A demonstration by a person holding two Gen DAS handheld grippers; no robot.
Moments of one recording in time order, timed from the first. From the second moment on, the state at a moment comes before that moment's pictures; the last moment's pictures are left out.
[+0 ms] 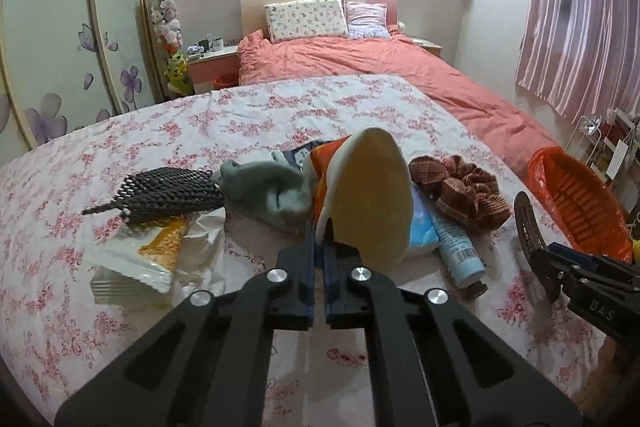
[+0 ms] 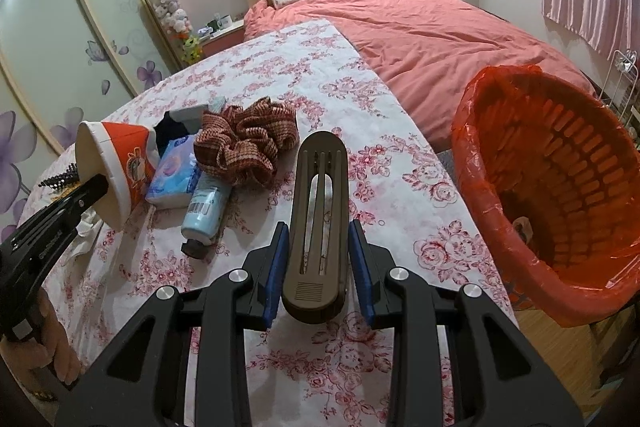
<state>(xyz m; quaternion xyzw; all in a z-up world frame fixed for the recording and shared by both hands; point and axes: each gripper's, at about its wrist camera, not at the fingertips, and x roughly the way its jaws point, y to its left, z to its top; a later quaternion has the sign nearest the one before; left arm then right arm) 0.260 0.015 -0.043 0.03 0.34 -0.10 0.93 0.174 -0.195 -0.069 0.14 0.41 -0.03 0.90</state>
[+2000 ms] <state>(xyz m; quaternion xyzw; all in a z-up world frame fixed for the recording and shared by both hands) 0.194 -0.163 0.034 0.01 0.27 -0.31 0.91 0.105 -0.324 0.000 0.20 0.27 -0.13 0.93</state>
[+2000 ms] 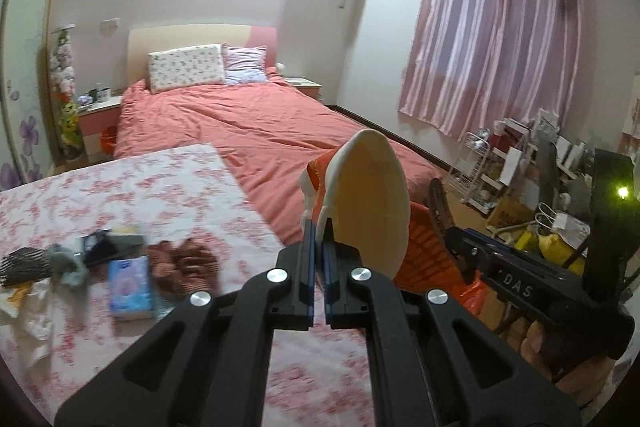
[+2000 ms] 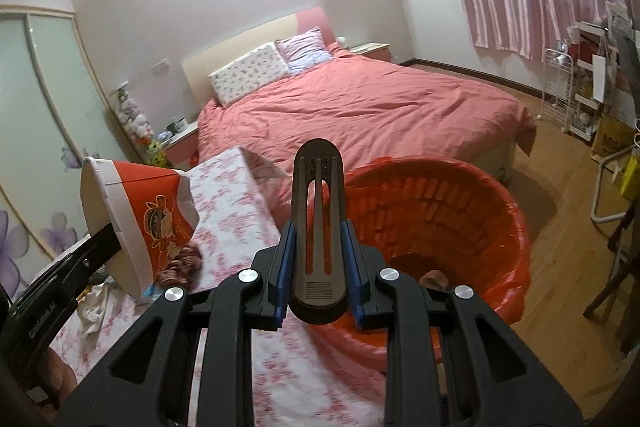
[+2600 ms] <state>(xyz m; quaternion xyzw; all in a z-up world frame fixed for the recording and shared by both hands) 0.222 -0.271 -0.020 0.05 0.32 -0.34 0.88 0.115 -0.397 -0.032 0.27 0.28 -0.17 0.91</state>
